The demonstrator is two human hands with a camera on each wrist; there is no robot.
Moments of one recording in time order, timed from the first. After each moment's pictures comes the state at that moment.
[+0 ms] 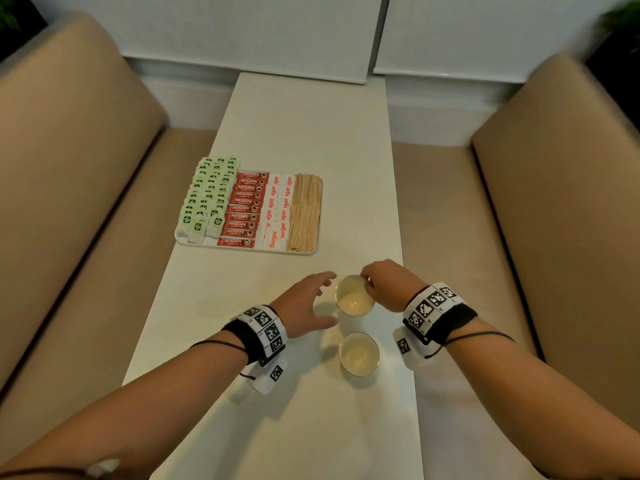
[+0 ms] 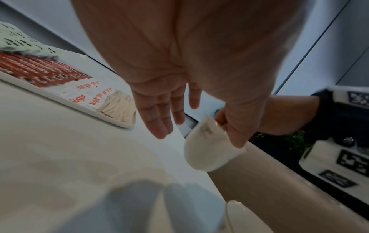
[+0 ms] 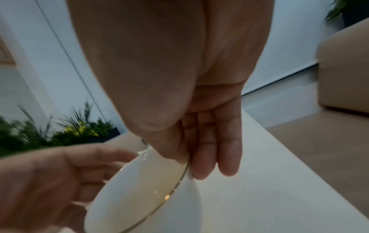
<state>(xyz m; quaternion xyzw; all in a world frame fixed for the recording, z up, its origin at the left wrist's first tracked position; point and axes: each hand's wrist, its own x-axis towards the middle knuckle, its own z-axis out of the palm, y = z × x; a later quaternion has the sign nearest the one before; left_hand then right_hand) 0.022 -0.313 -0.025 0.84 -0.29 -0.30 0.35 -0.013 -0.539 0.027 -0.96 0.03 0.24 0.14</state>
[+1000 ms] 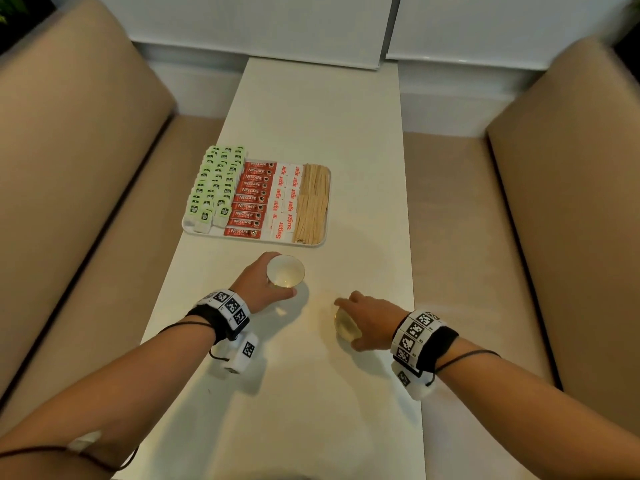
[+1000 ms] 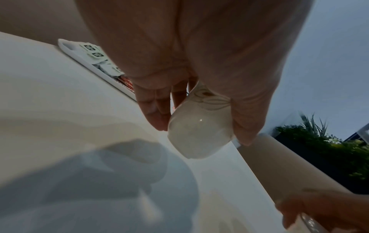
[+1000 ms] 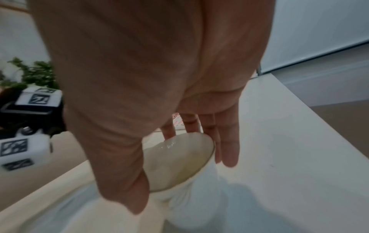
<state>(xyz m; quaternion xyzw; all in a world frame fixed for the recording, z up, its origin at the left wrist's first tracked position) 0.064 -0.244 -0.048 0.87 -0.10 -0.25 0.41 -0.054 -0.501 -0.023 -0.93 -0.10 0.33 0.10</state>
